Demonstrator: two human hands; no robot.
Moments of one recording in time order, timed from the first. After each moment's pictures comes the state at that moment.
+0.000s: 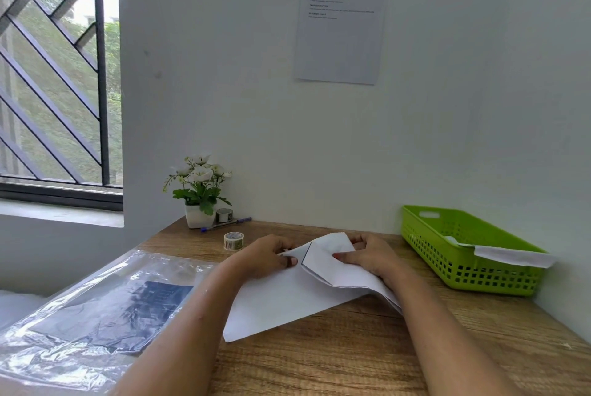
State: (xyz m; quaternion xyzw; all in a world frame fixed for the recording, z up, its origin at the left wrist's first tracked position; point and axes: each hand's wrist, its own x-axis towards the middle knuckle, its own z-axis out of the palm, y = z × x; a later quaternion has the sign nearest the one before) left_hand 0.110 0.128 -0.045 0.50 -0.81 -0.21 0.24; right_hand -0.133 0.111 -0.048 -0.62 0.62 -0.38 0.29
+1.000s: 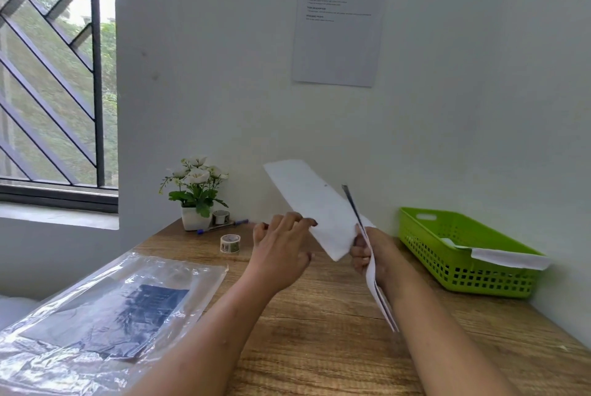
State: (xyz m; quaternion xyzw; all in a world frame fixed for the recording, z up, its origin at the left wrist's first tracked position) left_hand 0.068 0.152 -0.042 0.53 -0.78 0.13 0.32; right_hand -0.109 0.146 -0.011 -0.36 0.43 -0.58 0.59
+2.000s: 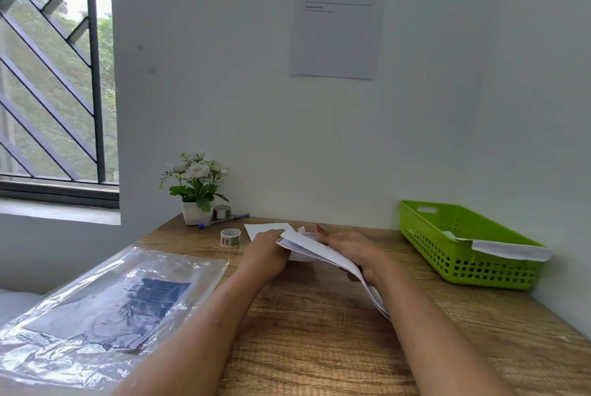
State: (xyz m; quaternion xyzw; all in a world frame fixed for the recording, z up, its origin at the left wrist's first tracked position) left_hand 0.081 0.129 -0.053 0.60 -0.74 -0.04 0.30; right_hand -0.088 0.152 -0.021 -0.59 0.58 -0.37 0.43
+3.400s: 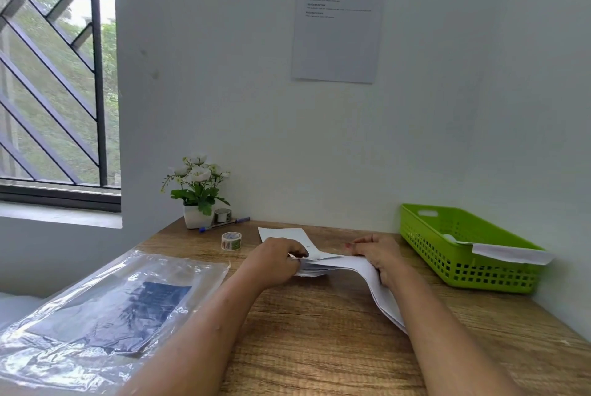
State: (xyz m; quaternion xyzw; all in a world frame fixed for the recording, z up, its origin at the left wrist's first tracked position) left_hand 0.084 0.134 -0.052 0.53 -0.80 -0.10 0.26; right_hand -0.130 0.115 -0.047 -0.45 0.59 -0.55 0.38
